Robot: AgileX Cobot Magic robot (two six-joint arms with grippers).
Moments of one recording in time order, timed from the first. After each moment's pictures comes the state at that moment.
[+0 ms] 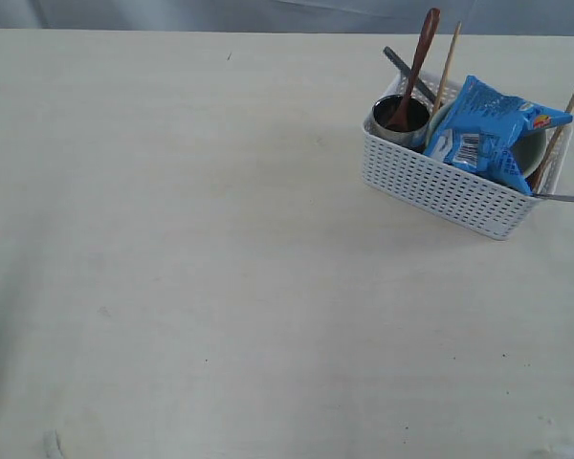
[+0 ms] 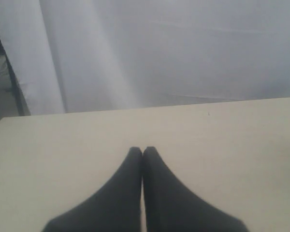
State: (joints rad) left arm -0.11 0.00 0.00 0.13 0.17 -0.10; right arm 0.09 0.91 -0.86 0.05 0.52 0.30
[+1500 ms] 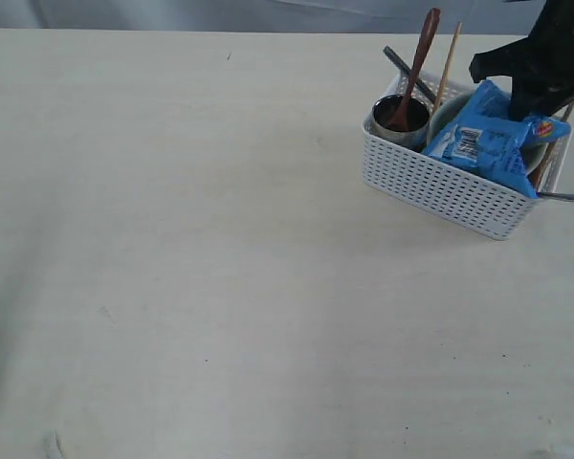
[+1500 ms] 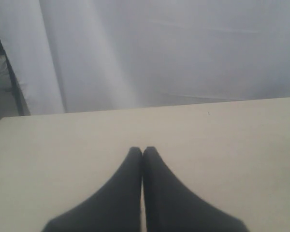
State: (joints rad) left arm -0.11 0.00 0.00 0.13 0.17 -0.10; right arm 0.09 1.86 -1.44 -0.06 1.07 -0.02
